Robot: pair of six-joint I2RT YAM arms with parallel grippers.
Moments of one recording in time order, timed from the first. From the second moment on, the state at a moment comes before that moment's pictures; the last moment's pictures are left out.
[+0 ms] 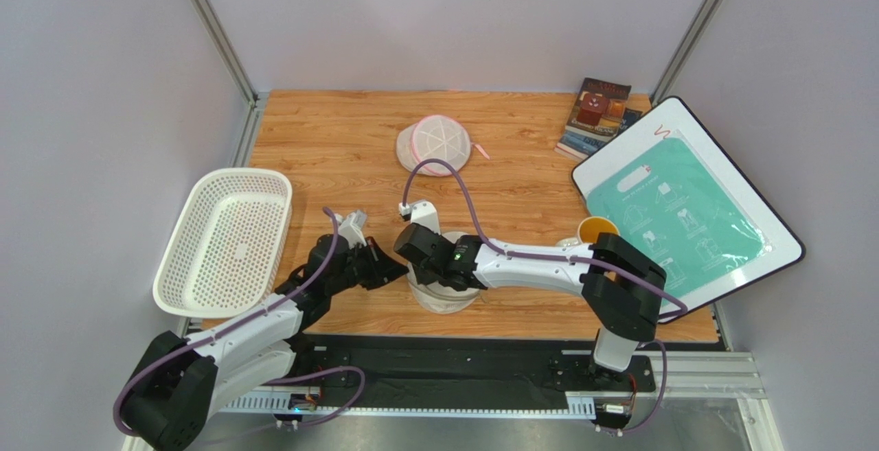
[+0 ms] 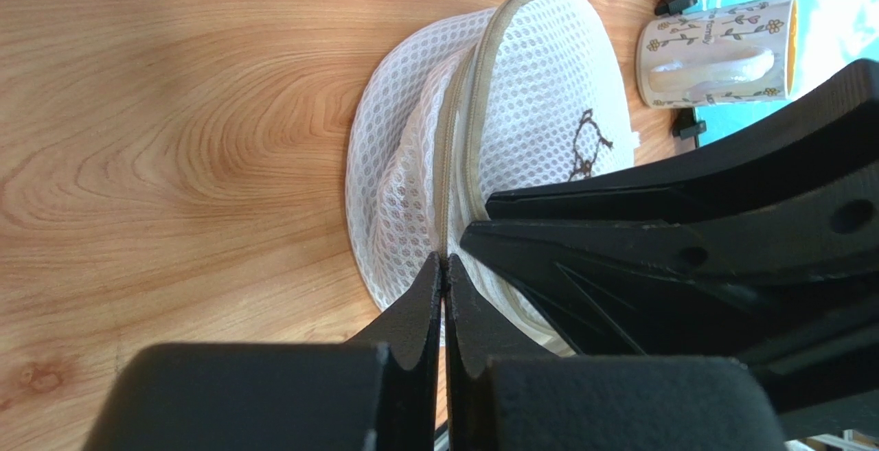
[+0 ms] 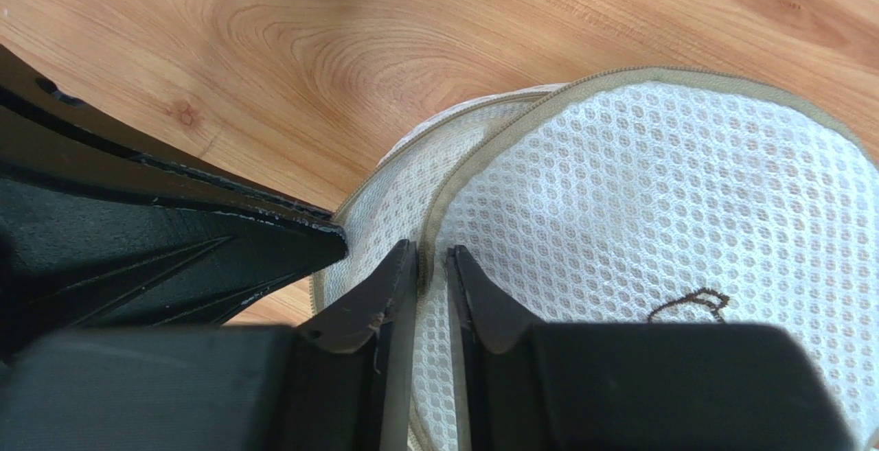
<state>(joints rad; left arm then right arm) -0.54 0.93 0.19 0.25 0.28 -0.86 1.16 1.74 1.16 -0.36 0.36 0.63</state>
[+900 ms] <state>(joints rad) -0.54 0.88 0.17 0.20 0.22 -0.87 1.16 1.14 0.92 -0.54 0.51 0.71</state>
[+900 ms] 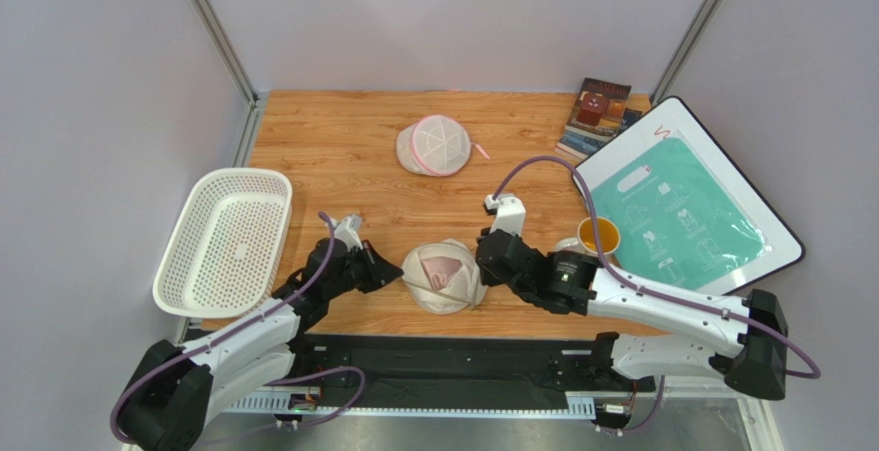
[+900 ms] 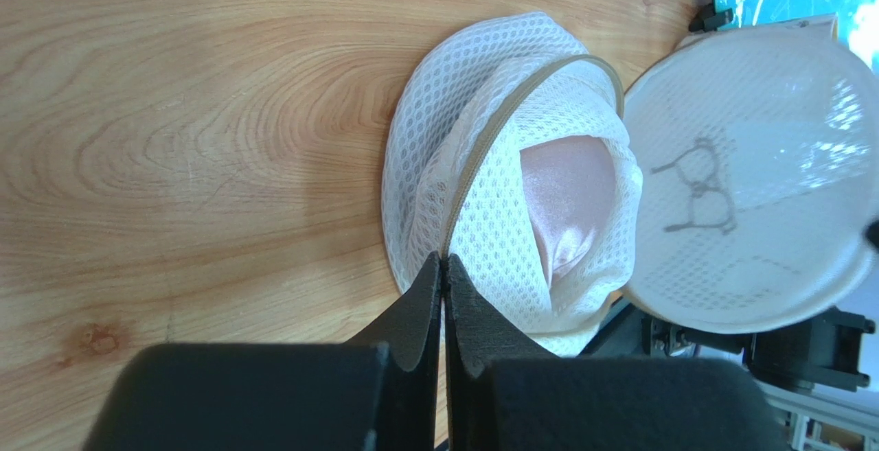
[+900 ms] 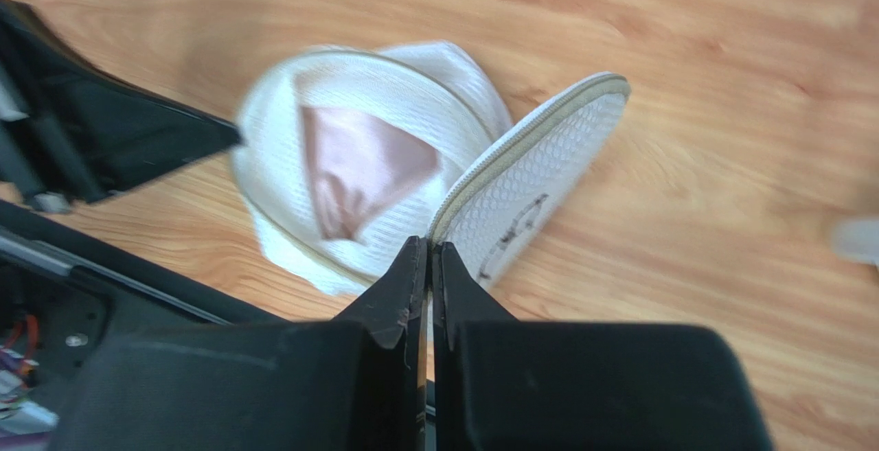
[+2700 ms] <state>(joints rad) -0.73 1.07 0.67 -0.26 0.00 -0.44 1.20 0.94 0.58 -0.57 0.49 0.98</state>
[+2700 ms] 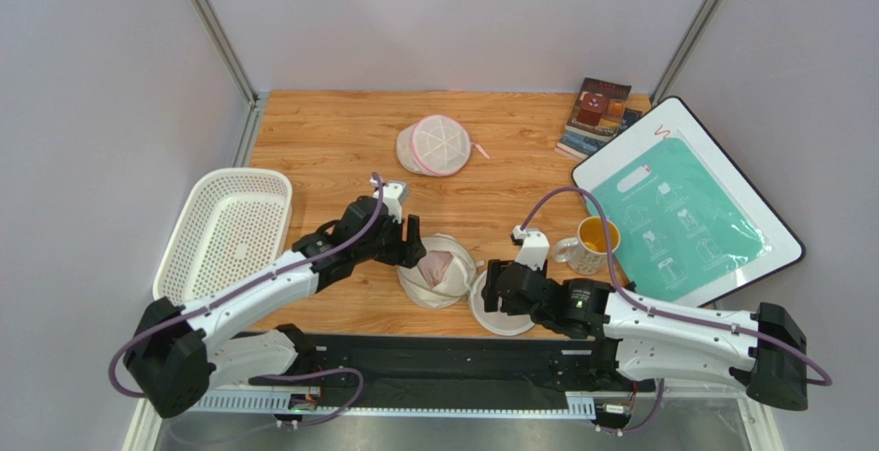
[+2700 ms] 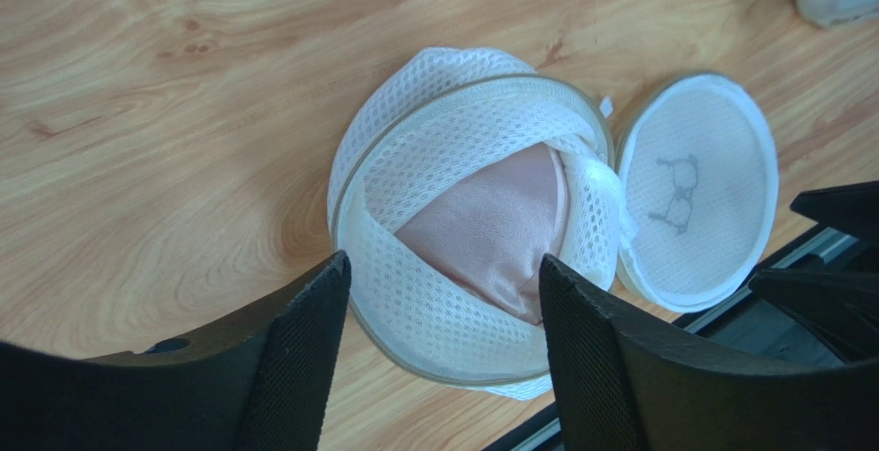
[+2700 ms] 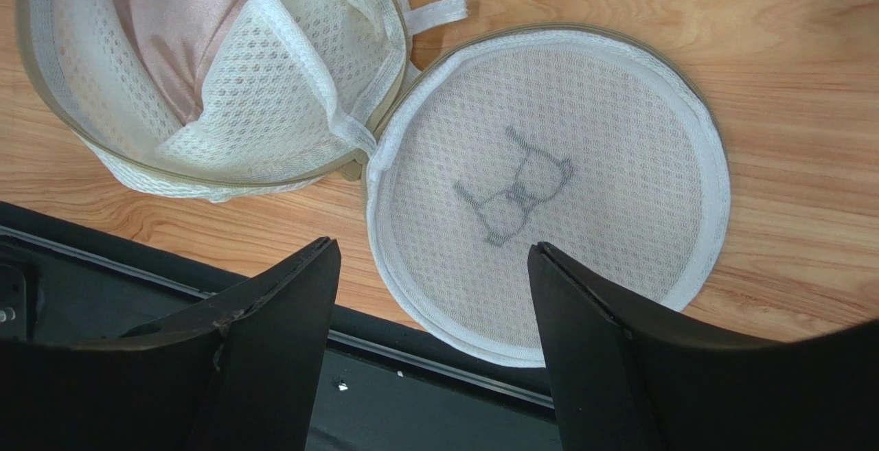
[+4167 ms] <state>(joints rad) -0.86 1.41 0.72 -0.15 -0.02 -0.39 1.20 0.98 0.52 -0.50 0.47 0.99</state>
